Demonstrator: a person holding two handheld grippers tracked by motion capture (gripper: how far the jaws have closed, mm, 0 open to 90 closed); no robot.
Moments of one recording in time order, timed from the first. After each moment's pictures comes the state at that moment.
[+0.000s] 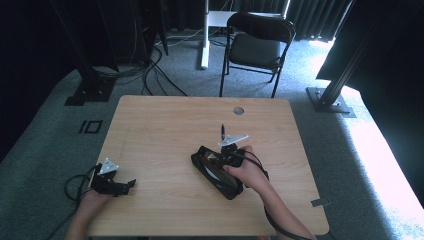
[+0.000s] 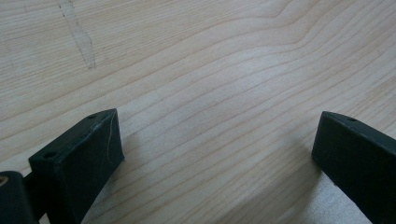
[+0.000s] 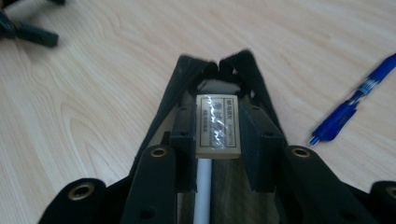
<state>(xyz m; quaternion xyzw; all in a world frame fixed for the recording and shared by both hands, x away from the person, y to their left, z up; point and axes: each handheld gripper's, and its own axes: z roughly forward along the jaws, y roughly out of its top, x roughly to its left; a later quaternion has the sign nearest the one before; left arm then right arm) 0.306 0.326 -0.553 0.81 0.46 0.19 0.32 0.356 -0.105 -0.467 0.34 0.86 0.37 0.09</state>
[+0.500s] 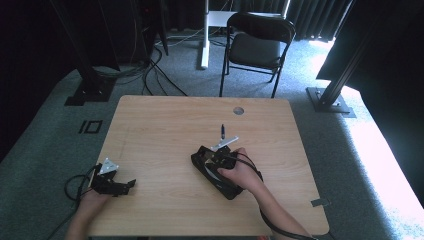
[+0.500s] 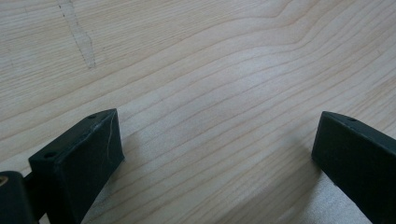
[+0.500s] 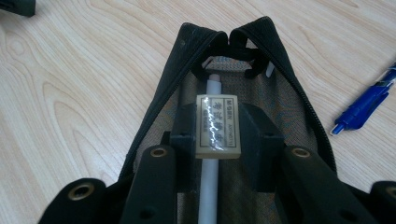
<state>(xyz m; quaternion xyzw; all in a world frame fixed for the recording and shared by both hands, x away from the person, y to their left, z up) 0.306 0.326 -0.553 0.80 0.46 0.19 0.32 0.360 -0.089 -0.483 0.34 0.87 0.33 0.08</state>
